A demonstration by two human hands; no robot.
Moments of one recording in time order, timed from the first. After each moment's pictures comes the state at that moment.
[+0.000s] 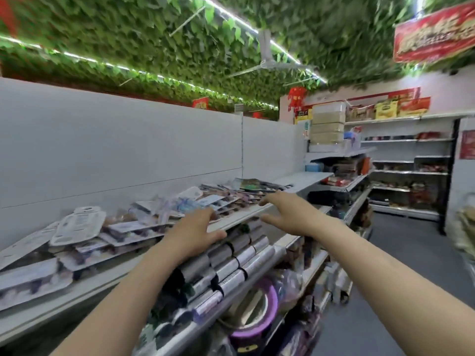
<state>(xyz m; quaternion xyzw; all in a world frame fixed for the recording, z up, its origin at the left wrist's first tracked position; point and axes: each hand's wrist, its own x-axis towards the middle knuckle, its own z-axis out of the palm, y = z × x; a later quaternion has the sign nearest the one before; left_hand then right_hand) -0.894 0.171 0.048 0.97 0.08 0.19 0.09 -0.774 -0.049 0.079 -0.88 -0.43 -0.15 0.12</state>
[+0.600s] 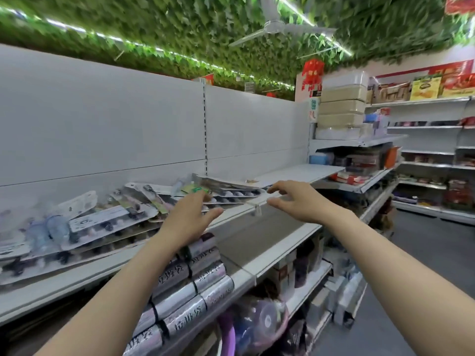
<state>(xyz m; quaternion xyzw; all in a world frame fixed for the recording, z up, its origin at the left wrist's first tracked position) -0.511 0.111 0.029 0.94 0.13 0.28 0.15 -0.362 -0.116 0.063 -0.87 -0.44 -0.12 0.21</state>
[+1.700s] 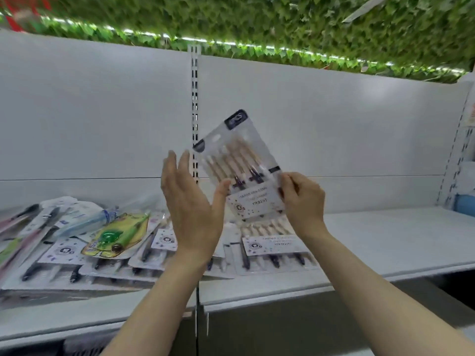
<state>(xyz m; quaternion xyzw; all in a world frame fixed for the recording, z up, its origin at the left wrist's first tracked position) -0.131 0.132 0.048 0.66 0.35 0.66 0.07 0.062 0.098 0.050 -0.58 -0.51 -0.15 0.62</state>
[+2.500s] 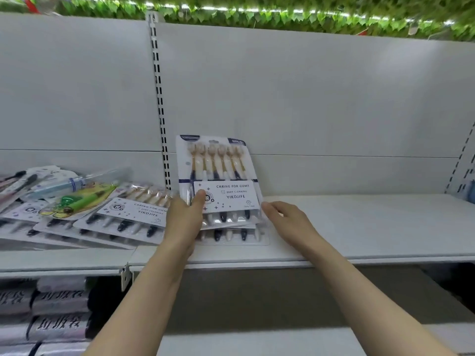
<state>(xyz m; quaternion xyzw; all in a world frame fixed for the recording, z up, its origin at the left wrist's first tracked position) -0.033 0.103 -0.006 0.51 0.46 0.57 0.45 0.178 0.035 -0.009 -0.67 -0.57 0.20 0.44</state>
